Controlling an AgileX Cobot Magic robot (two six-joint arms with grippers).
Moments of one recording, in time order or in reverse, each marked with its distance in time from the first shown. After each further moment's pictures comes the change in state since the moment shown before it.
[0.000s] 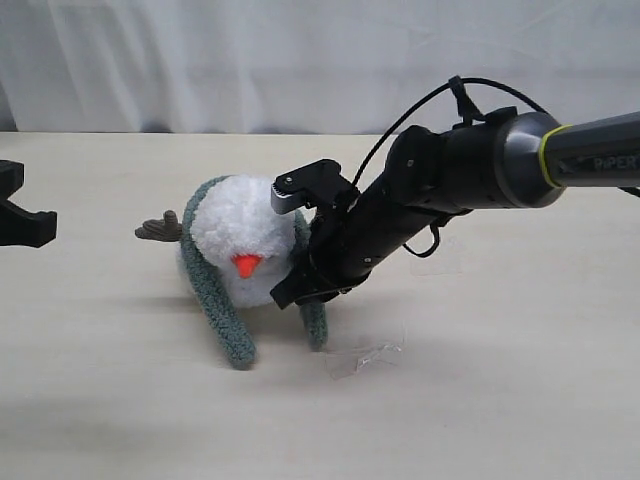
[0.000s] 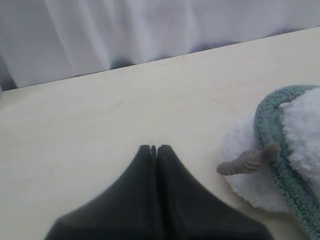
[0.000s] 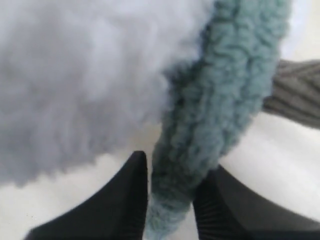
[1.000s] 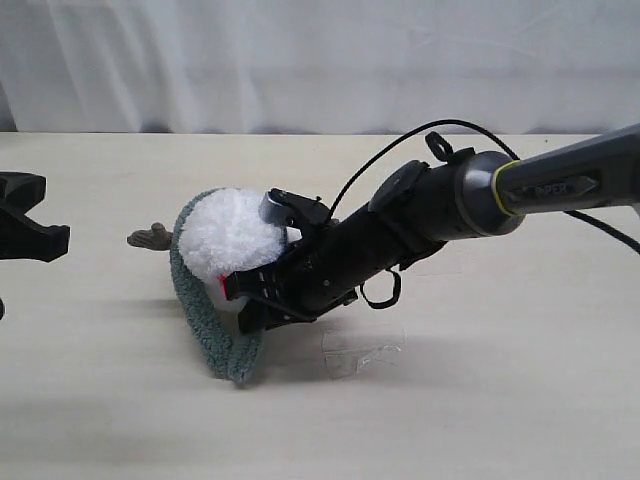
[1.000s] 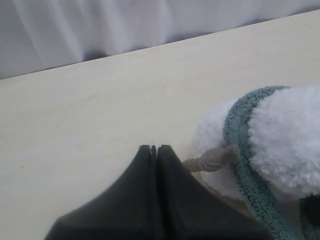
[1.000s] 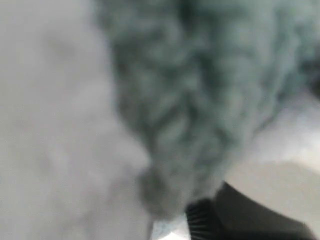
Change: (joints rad) left arm 0.000 0.003 0.001 0.000 0.091 0.000; right arm 0.006 0.123 0.000 0.597 0.107 -0.119
